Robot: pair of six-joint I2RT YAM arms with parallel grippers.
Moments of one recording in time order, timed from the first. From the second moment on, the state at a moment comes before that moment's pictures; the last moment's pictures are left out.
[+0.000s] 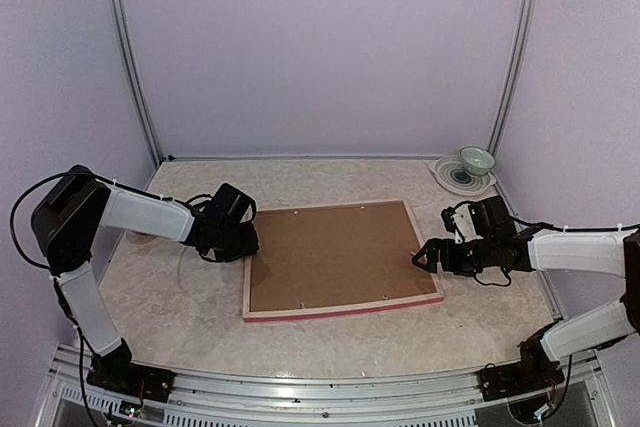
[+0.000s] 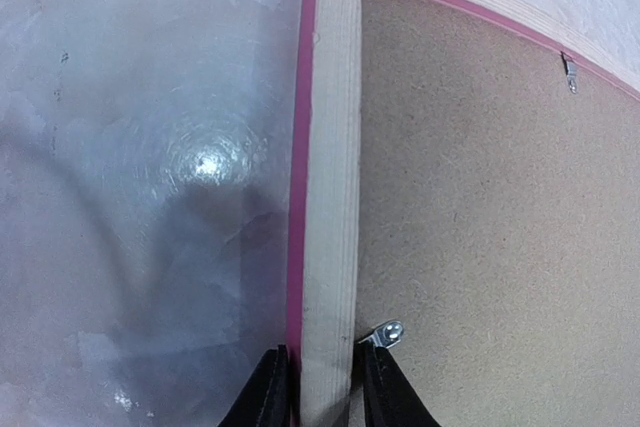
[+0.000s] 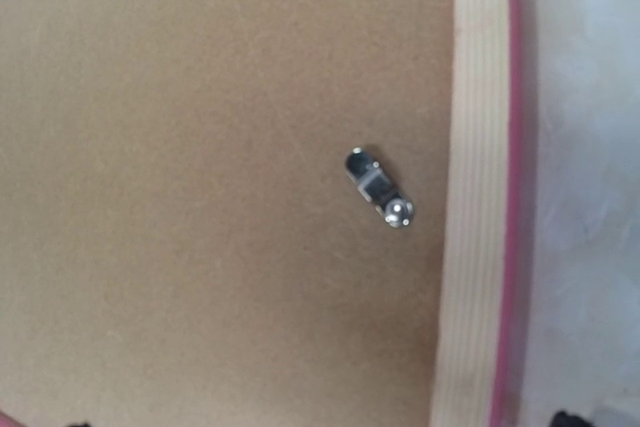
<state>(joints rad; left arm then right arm) -0.61 1.79 0.94 -0.12 -0.16 -0.78 0.40 1.28 0.54 -0.10 -0.29 0.43</state>
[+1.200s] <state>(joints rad) -0.58 1.69 0.91 -0.16 -0.20 -0.80 0.38 1.31 0.69 -0.17 -0.24 0.36</state>
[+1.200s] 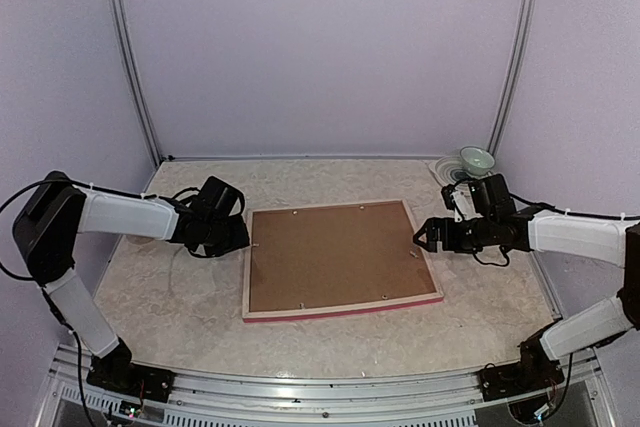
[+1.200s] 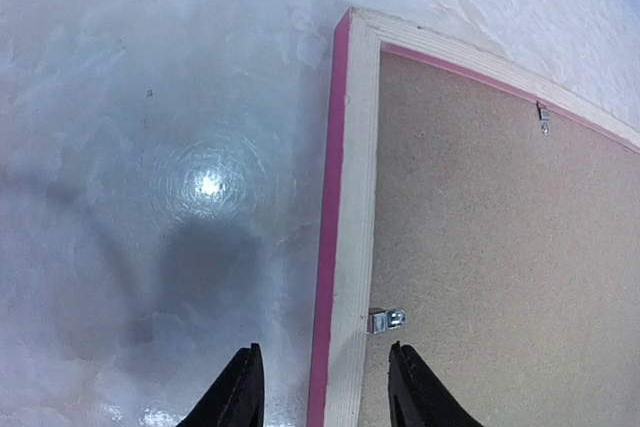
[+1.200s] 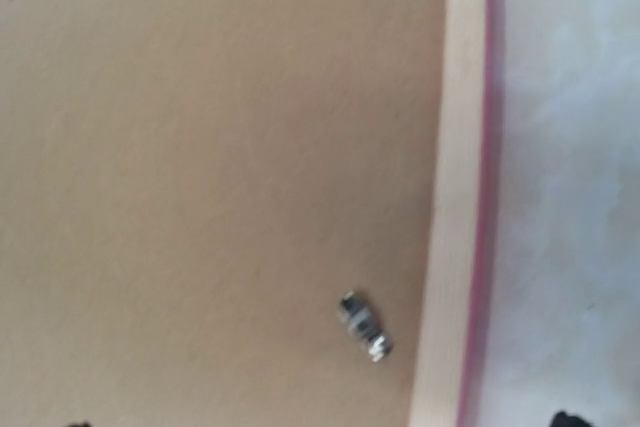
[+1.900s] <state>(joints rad) -0.59 1.62 0.82 -0.12 -0.18 -0.75 0.37 1.46 0.72 -0.20 -0.14 0.29</state>
